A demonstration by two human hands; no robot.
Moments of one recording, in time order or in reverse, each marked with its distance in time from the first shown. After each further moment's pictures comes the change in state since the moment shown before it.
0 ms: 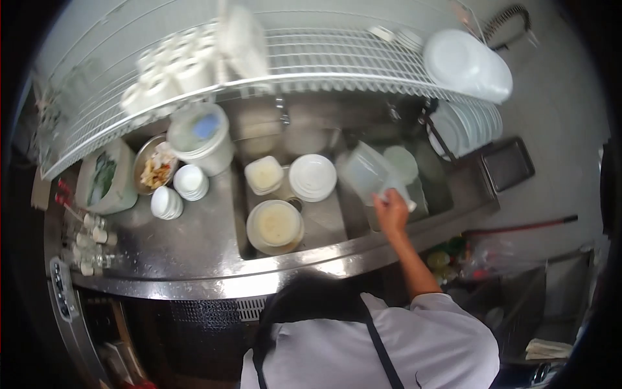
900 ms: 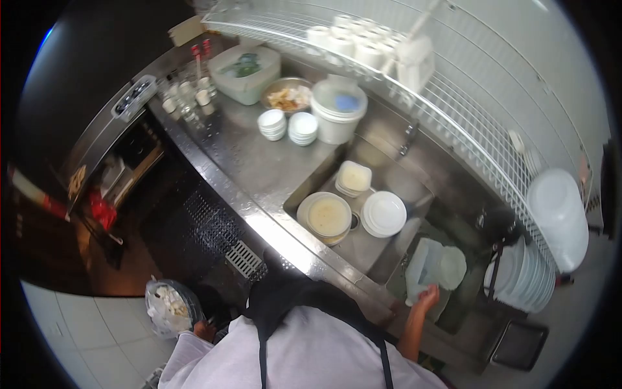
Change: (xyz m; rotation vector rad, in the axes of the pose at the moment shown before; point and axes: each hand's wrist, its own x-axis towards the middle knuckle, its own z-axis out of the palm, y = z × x) left_hand -0.140 -0.192 0.053 -0.822 0.260 -0.204; right_hand -0.004 0.224 0.047 0.905 -0.119 0.984
